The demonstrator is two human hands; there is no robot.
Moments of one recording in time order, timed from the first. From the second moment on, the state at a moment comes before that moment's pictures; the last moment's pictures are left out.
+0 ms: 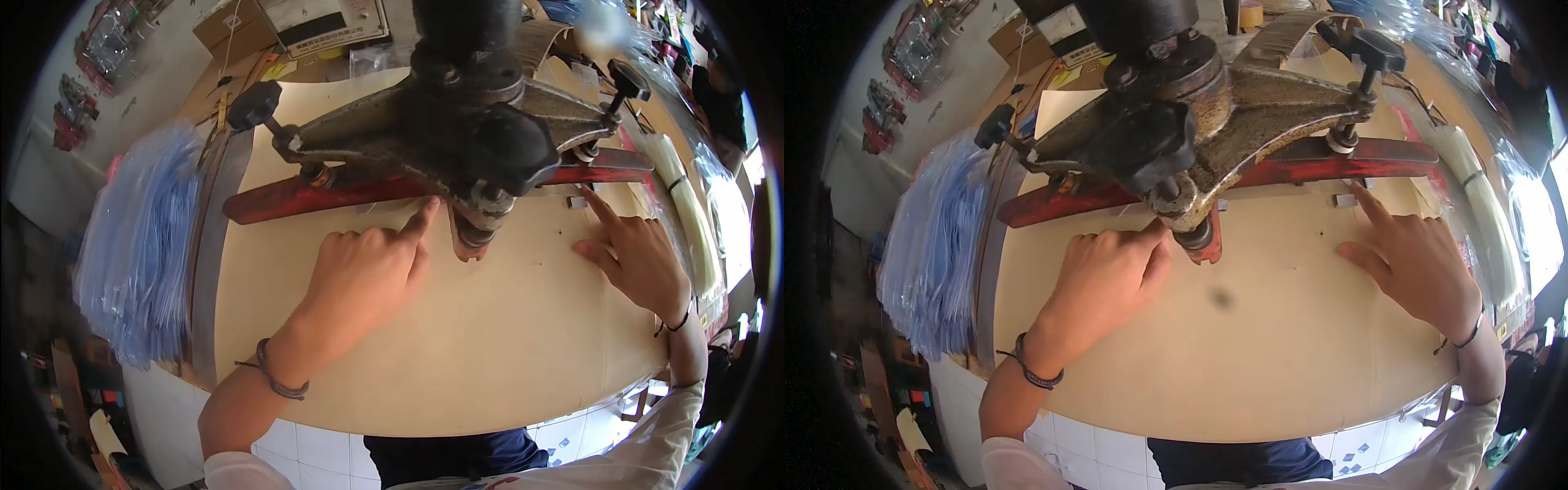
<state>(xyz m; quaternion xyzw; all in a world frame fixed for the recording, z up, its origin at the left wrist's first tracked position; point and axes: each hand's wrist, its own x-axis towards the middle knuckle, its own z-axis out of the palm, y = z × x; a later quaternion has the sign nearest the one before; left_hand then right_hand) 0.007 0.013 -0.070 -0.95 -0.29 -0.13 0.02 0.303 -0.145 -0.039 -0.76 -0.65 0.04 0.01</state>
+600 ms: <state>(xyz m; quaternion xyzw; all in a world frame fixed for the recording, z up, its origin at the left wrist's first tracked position) 0.010 0.007 -0.062 -0.93 -0.36 -0.11 0.02 0.306 -0.150 -0.018 -0.76 -0.64 0.11 -0.01</state>
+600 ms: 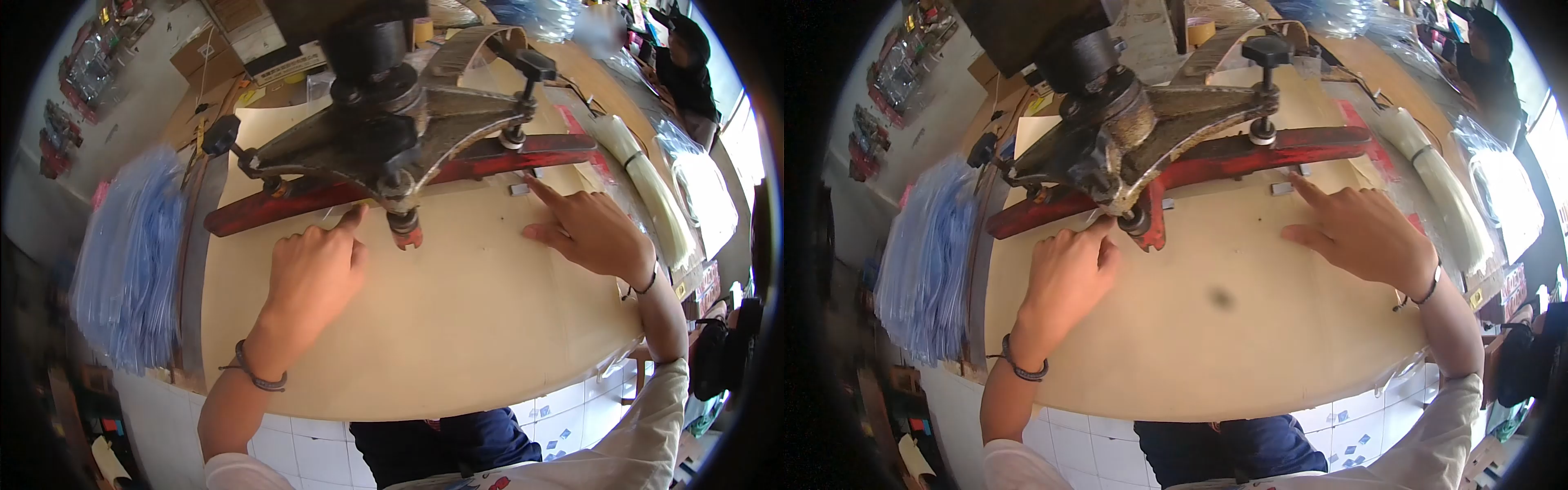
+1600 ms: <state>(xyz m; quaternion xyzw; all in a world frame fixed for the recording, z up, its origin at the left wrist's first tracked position) -0.028 0.051 -0.011 -0.82 -0.18 0.32 -0.44 0.321 -0.162 -0.014 -0.67 -0.72 0.18 0.03</state>
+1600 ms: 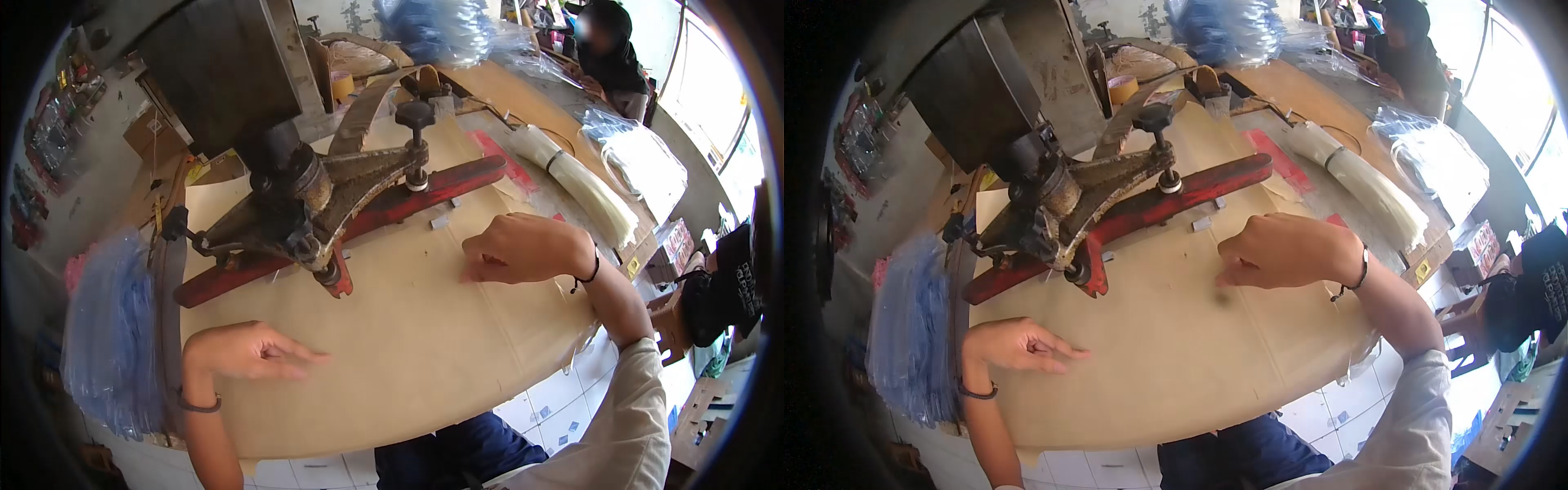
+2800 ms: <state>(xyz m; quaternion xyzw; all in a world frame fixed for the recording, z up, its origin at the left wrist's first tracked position) -0.003 0.002 -0.055 -0.59 0.09 0.48 -0.64 0.312 -0.153 -0.013 -0.40 -0.64 0.63 -0.19</state>
